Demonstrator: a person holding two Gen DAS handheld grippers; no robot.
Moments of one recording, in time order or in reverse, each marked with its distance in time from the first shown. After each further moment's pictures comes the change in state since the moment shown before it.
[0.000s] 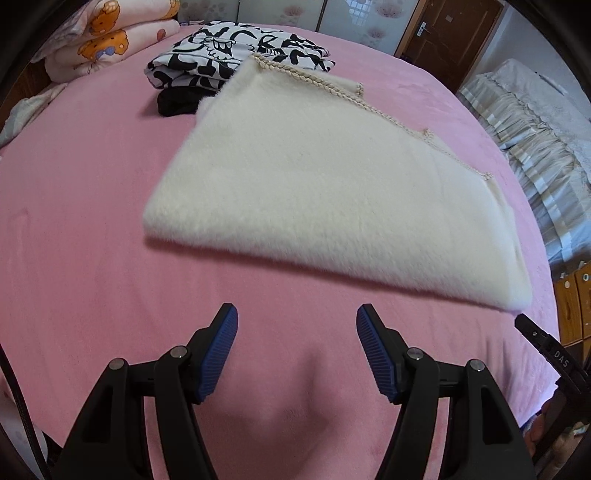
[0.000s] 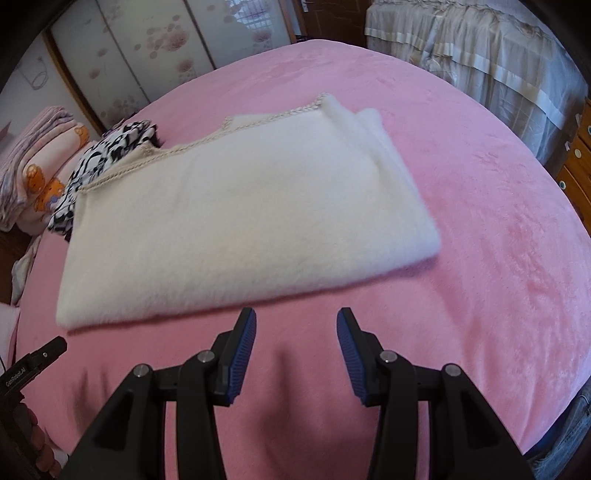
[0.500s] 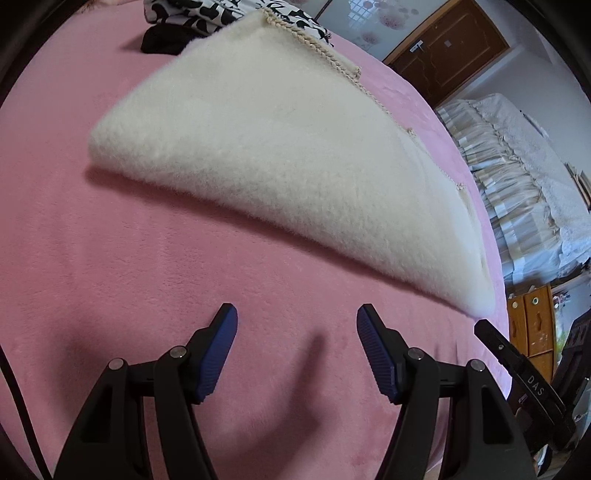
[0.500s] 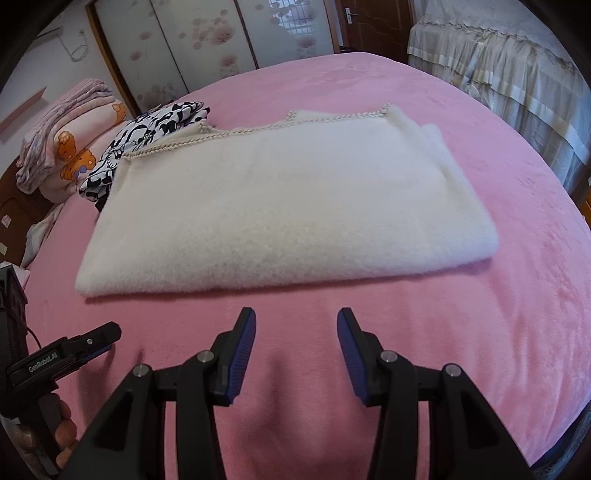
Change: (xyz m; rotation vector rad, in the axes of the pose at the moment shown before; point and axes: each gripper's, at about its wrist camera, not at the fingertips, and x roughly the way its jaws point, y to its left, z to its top) left arm 0.051 0.032 -0.024 -0.137 0.033 -0.261; right arm 0.005 0.055 -0.021 -0.120 -0.037 0.053
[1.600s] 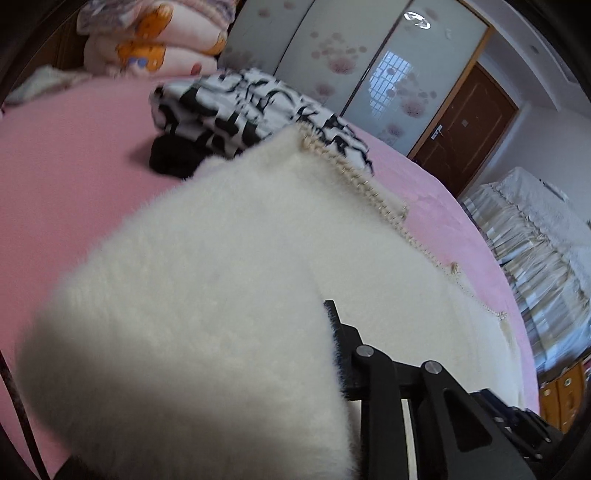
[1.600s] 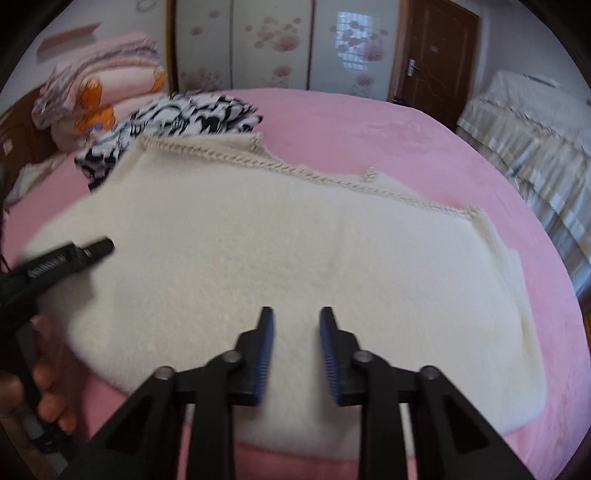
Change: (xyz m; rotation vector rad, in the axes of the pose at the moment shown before) left arm 0.027 0.011 0.115 -0.009 -0.431 0.149; right arm 0.096 0.095 0.076 -0.334 -0.078 -0.096
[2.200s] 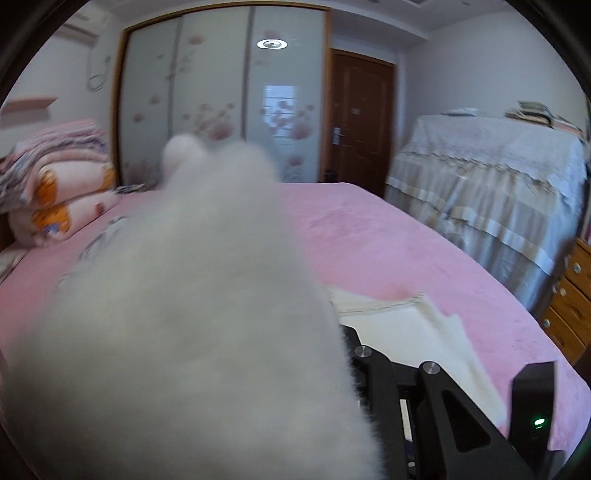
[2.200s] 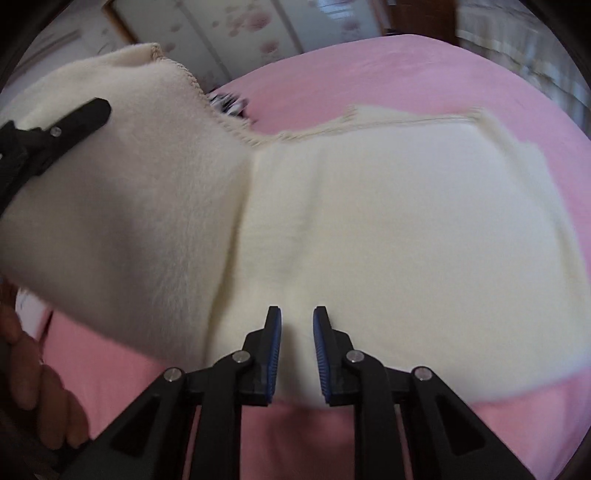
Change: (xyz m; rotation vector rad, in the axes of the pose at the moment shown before) left arm -0.070 -0.233 -0.014 0.521 -0.199 -0.109; right arm -0.038 -0.117 -0.045 0.385 0.079 0.257
